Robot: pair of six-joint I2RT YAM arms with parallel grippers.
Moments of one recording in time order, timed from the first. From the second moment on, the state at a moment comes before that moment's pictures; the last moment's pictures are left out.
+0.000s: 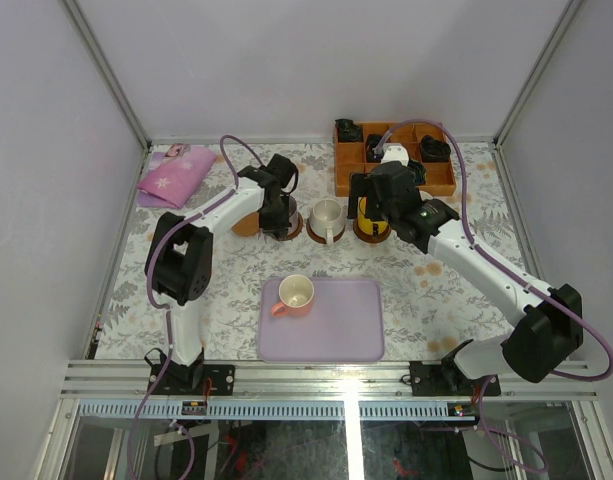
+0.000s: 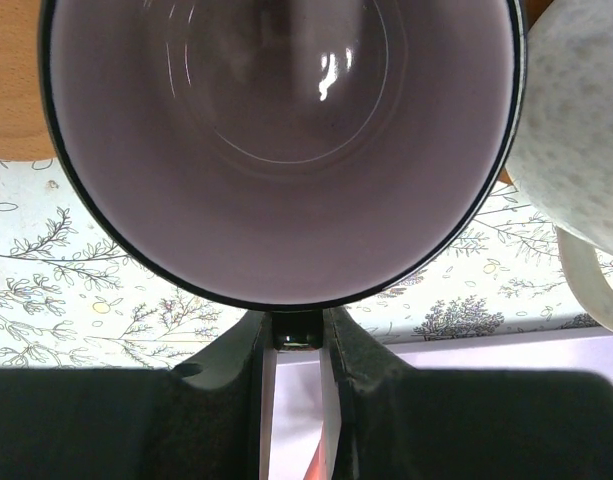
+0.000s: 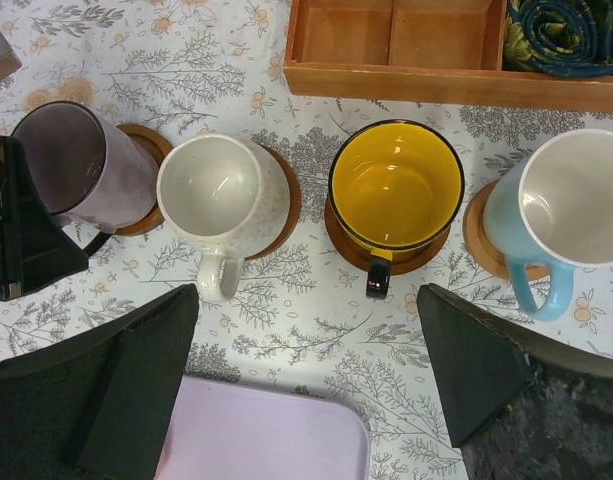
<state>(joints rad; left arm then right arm) -0.44 1.97 1.58 -0.88 0.00 -0.47 0.60 1.40 1.22 -0.45 0.33 0.38</state>
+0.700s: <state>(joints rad) -0.44 1.97 1.59 -0.88 -0.01 -0.46 0.60 1.40 1.22 -0.45 0.30 0.40</state>
